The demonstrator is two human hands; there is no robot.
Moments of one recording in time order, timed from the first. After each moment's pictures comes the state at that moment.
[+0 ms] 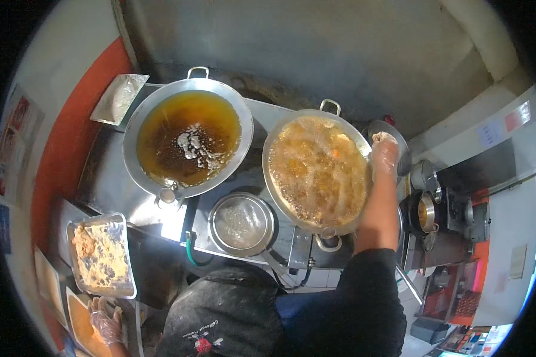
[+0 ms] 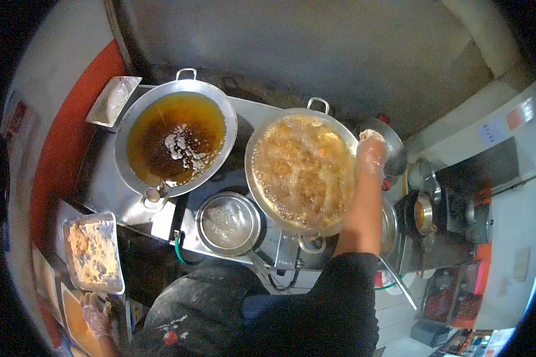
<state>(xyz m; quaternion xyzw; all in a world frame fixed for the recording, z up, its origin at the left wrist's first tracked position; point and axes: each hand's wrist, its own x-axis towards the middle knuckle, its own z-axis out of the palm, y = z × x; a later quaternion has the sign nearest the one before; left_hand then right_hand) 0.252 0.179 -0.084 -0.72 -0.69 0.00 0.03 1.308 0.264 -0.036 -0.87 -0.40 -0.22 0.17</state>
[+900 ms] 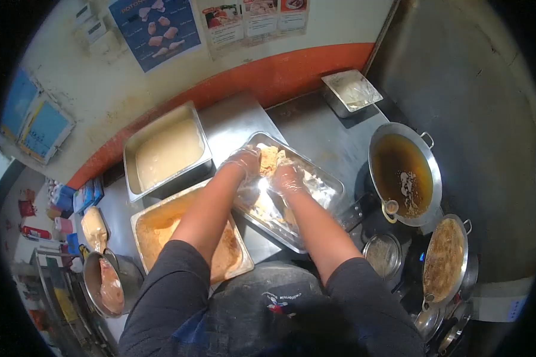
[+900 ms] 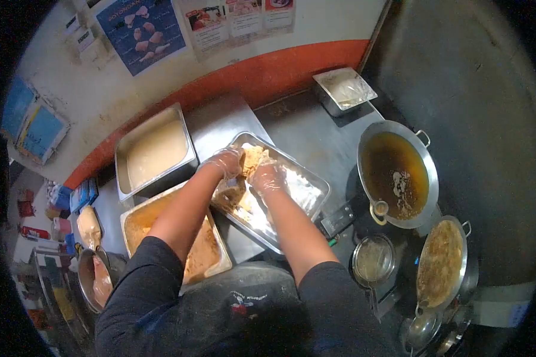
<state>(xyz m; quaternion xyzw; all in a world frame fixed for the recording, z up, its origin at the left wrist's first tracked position) 0.131 0.449 -0.091 -0.69 -0.67 0.14 -0.23 0.309 0.446 -0.144 -0.57 -0.81 0.16 0.05</state>
